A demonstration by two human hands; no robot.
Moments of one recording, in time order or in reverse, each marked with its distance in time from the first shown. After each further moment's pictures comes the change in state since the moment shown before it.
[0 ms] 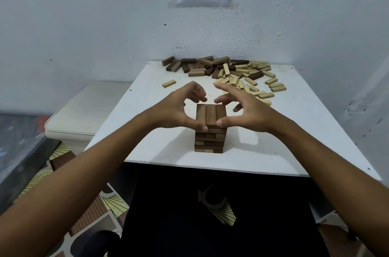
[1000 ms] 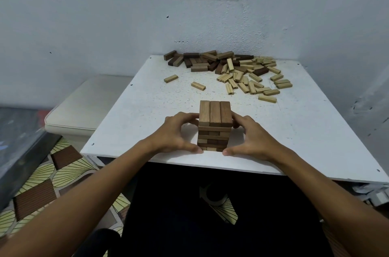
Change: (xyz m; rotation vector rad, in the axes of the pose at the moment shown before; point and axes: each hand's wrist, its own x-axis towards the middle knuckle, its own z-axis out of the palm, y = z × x) left_hand -0.024 -0.053 0.045 -0.006 0.000 -0.173; right_hand -0.026 0.038 0.043 -0.097 -0.010 0.156
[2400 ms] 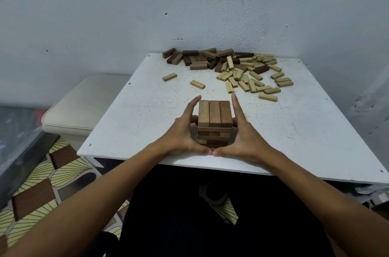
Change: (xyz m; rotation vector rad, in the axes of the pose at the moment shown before) left_hand 0.004 0.015 0.018 -0.190 0.016 0.024; right_hand 0.002 -0.011 0.017 0.227 0.049 0.026
